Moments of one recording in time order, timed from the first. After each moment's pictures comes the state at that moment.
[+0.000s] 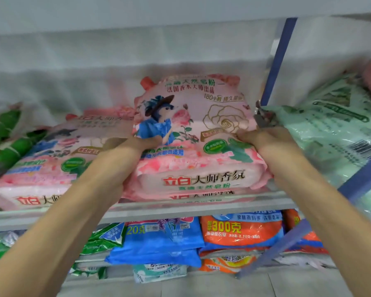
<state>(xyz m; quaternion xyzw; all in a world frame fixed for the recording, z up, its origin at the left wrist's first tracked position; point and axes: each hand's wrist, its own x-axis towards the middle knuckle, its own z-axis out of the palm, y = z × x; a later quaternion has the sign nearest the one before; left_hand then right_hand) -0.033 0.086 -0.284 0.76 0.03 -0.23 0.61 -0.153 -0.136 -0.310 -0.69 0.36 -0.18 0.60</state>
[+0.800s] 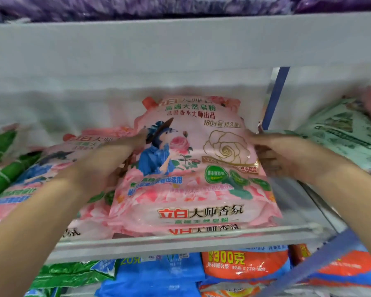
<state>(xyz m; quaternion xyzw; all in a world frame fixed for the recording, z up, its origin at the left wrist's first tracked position) 0.031 0.087 -0.282 0.77 -0.04 -0.26 0.58 -0.126 -0.177 -0.273 -0.68 0.35 -0.01 0.64</state>
